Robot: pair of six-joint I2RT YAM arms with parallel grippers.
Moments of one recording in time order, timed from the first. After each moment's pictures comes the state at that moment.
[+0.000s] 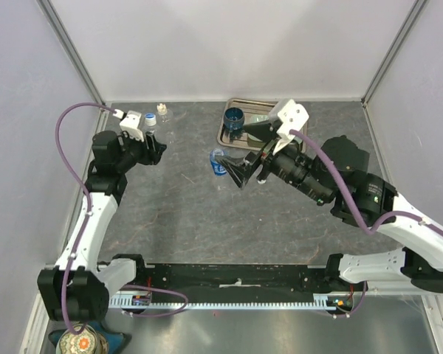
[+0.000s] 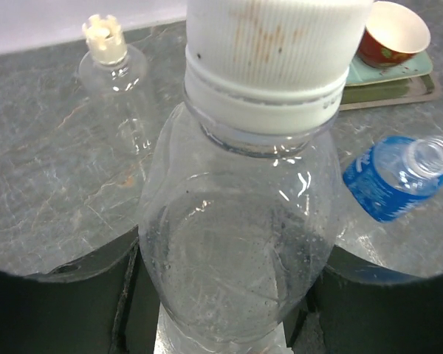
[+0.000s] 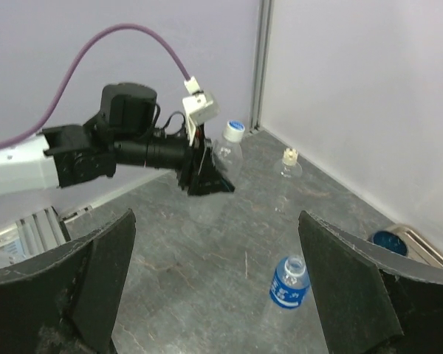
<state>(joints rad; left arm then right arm) -0.05 1.02 0.88 -0.14 0.40 0.03 1.19 1.16 1.63 -0.36 0.27 -0.02</state>
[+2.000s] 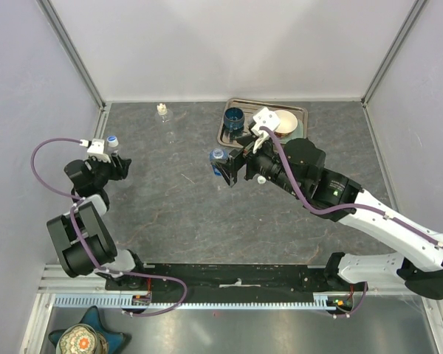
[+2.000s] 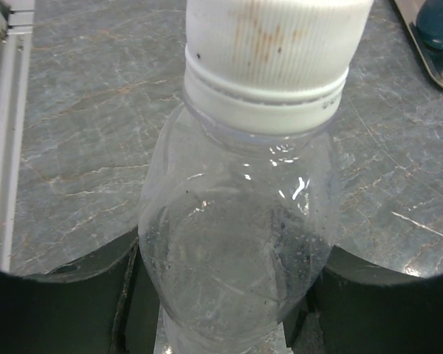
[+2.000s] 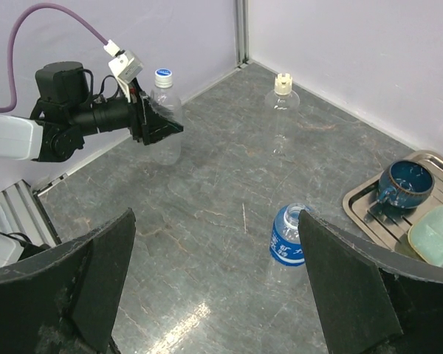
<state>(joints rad) 0.50 1.41 0.55 0.59 0.71 0.13 1.02 1.16 1.35 -0.24 0.18 0.11</state>
